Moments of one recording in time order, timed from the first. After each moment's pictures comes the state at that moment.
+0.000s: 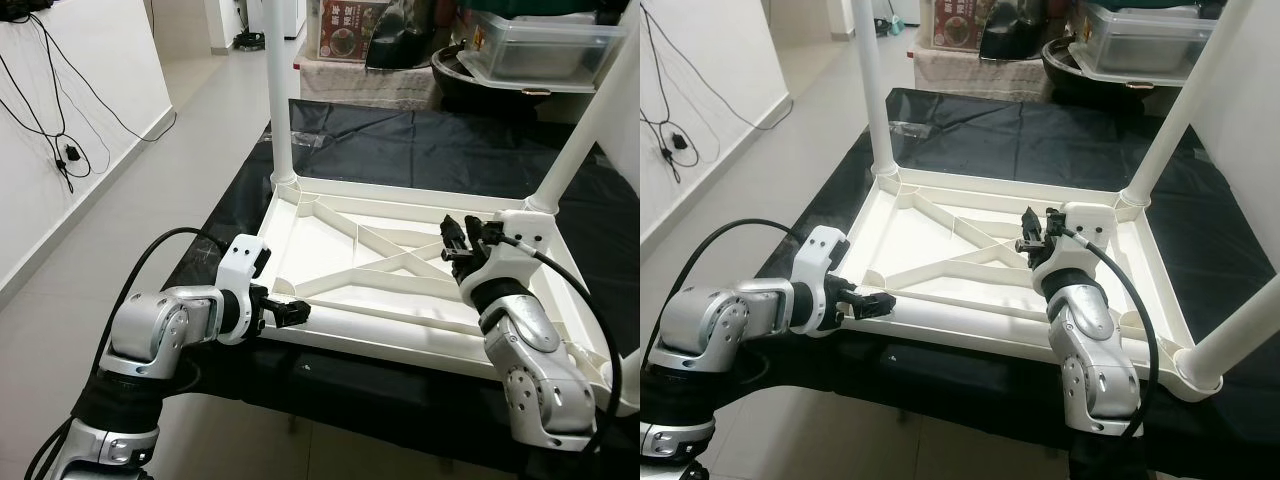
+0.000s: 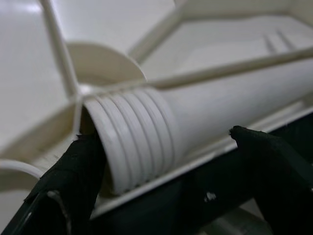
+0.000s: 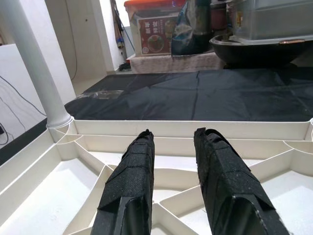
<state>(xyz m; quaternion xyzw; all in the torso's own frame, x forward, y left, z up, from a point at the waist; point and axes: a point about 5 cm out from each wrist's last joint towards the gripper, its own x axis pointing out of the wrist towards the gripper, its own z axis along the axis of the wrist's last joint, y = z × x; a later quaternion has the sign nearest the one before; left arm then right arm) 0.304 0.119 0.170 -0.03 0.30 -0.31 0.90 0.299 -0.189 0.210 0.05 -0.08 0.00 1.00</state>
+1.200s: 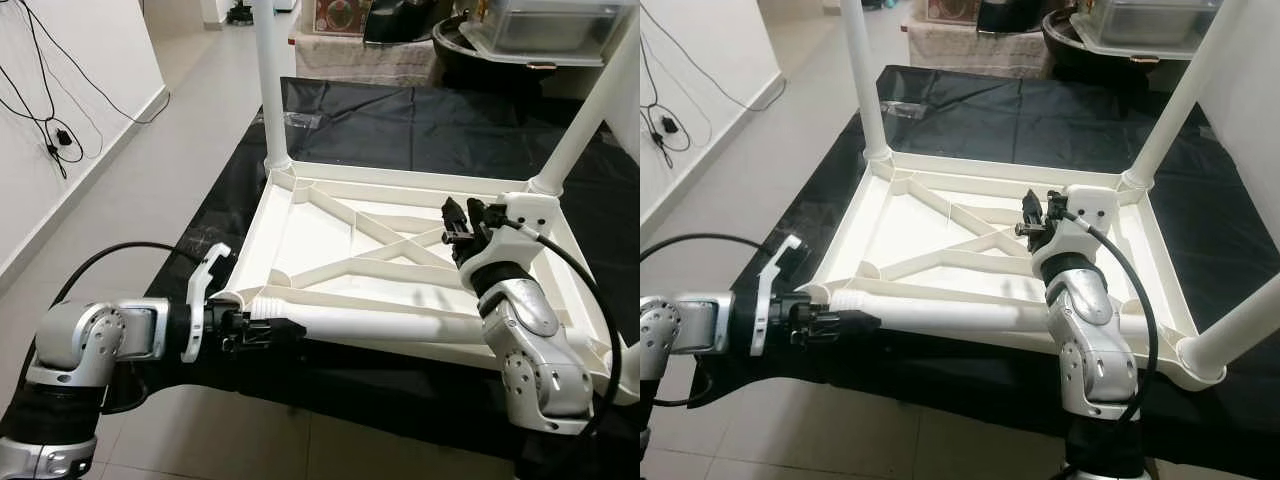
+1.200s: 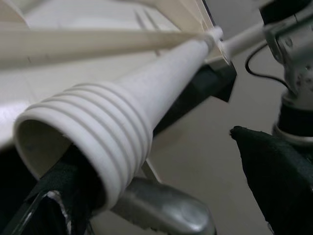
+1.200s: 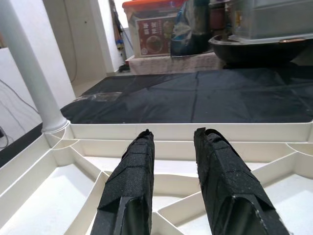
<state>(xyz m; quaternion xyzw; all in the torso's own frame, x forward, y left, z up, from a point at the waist) 0.271 0.163 0.175 -0.18 0.31 -0.50 0.78 0.302 -0.186 0.217 0.05 -0.09 0.00 0.99</state>
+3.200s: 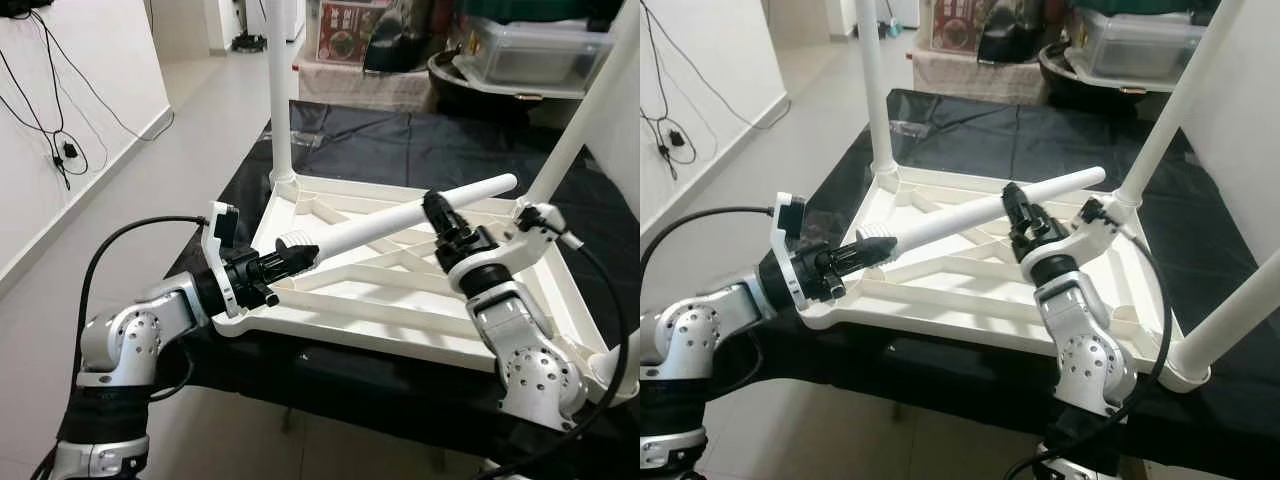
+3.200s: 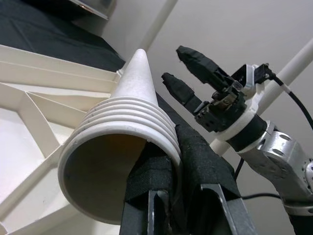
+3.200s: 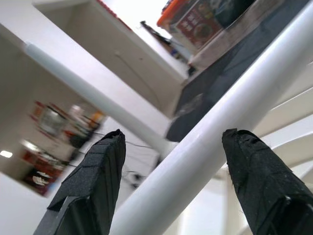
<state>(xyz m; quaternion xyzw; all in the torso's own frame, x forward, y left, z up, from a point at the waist) 0.303 0.127 0.210 -0.23 0.05 -0.48 0.85 0.304 -0.178 0.214 0.42 -0.06 0.10 0.90</state>
